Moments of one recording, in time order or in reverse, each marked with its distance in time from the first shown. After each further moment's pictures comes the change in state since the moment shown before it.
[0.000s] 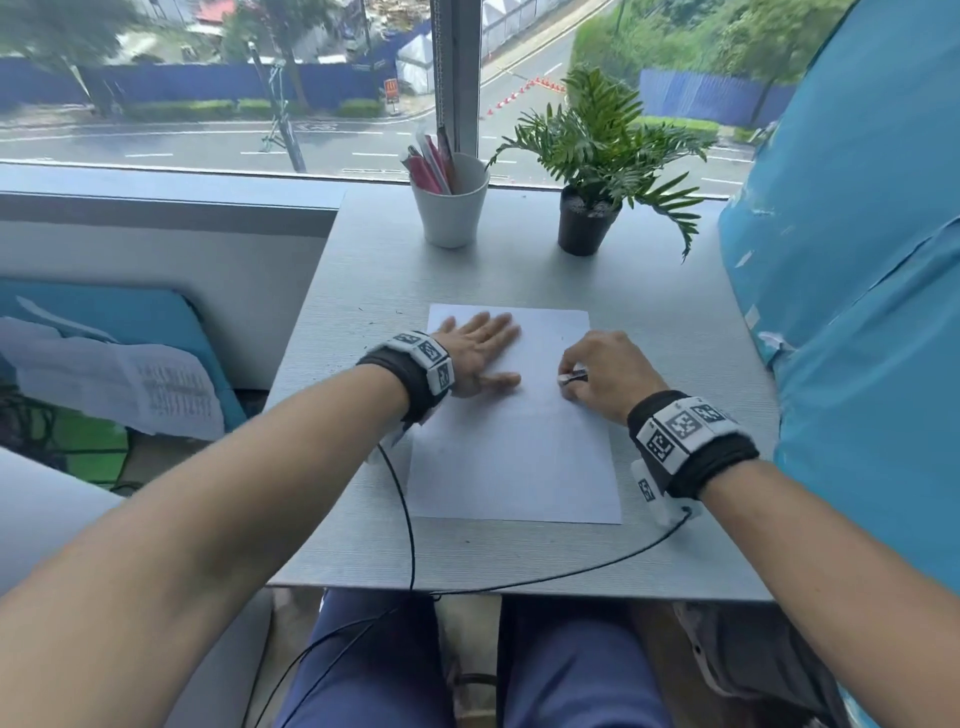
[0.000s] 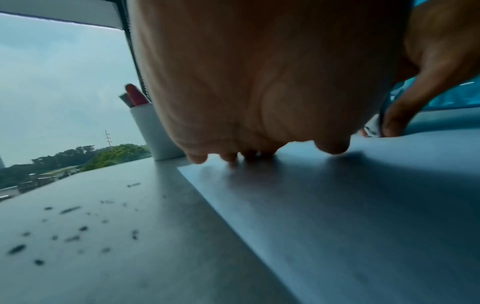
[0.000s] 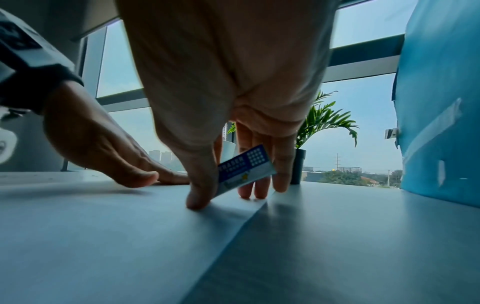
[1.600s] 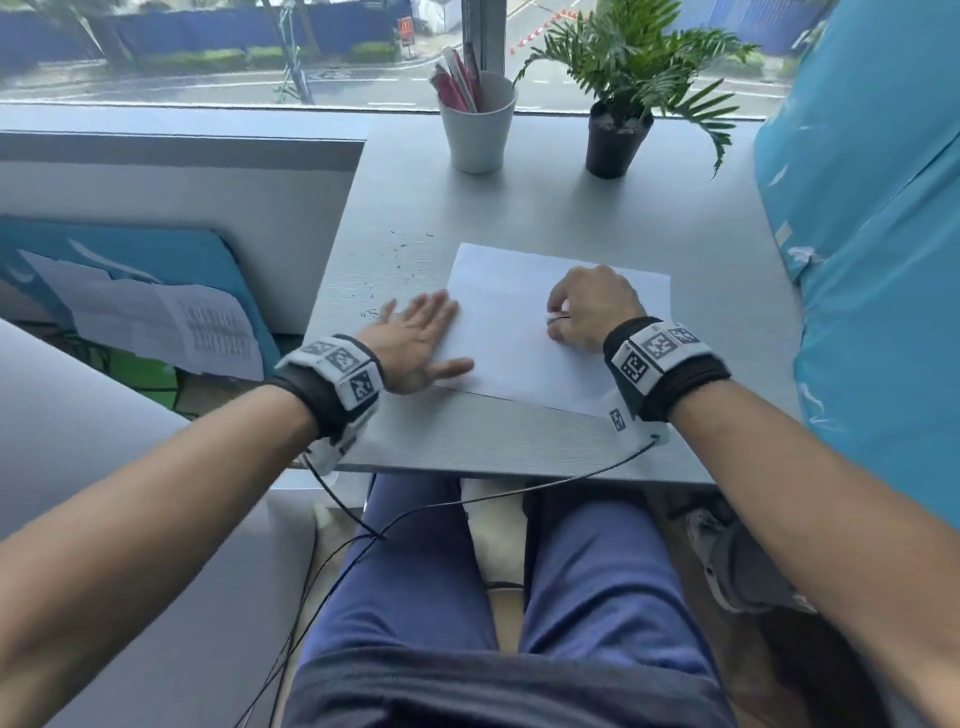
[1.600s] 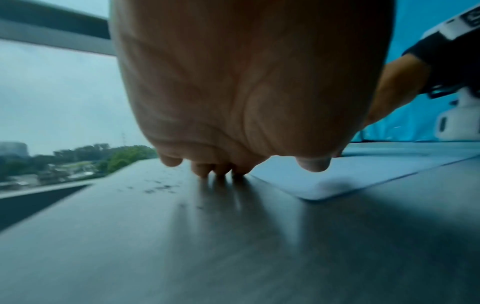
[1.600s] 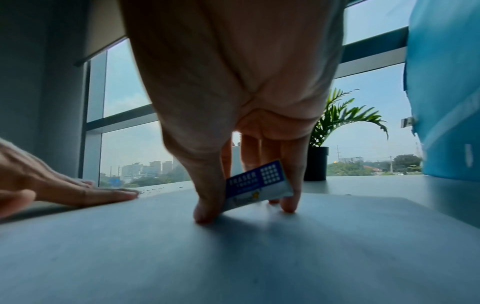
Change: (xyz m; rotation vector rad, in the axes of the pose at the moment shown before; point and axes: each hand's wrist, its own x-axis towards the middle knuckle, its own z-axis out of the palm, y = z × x) left_hand -0.133 -0.013 0.052 -0.019 -0.082 -0.154; right_hand -0.024 -0.056 0.017 -0.013 0.013 0.103
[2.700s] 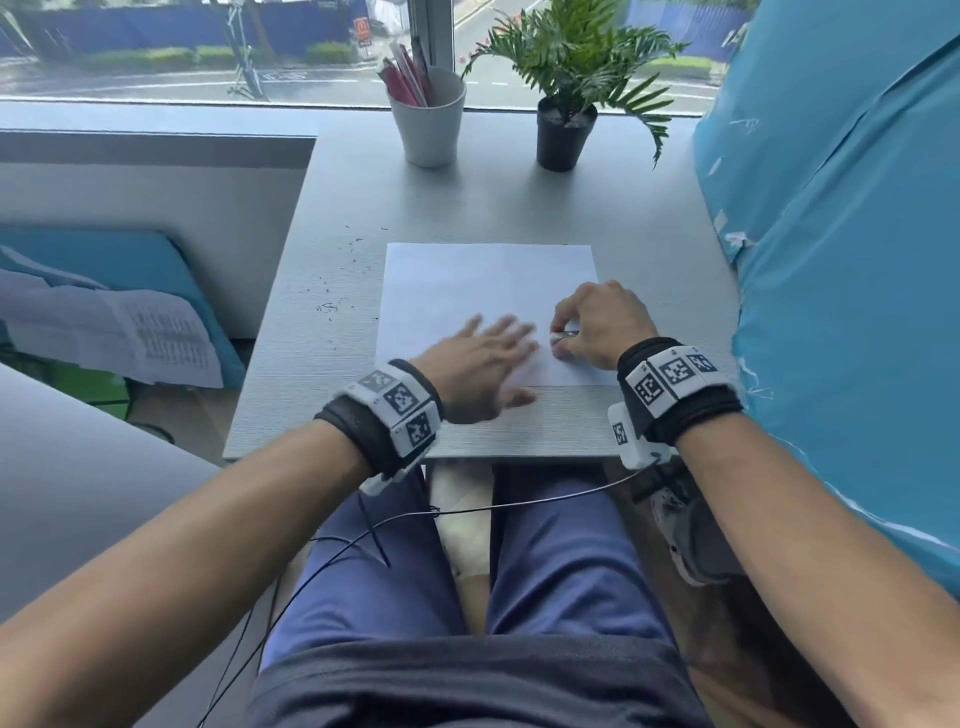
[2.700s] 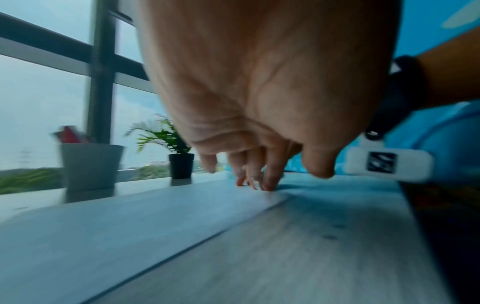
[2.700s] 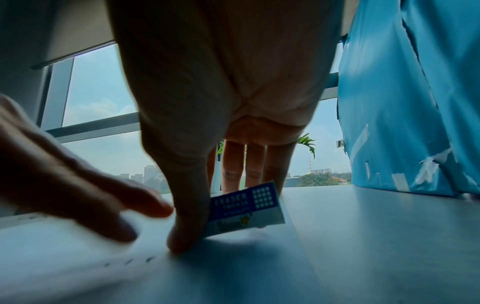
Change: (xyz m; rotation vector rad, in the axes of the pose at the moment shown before) left_hand -0.005 0.113 -0.006 0.075 0.179 0.375; right_hand -0.047 0.049 -0.006 -0.028 0.003 0.021
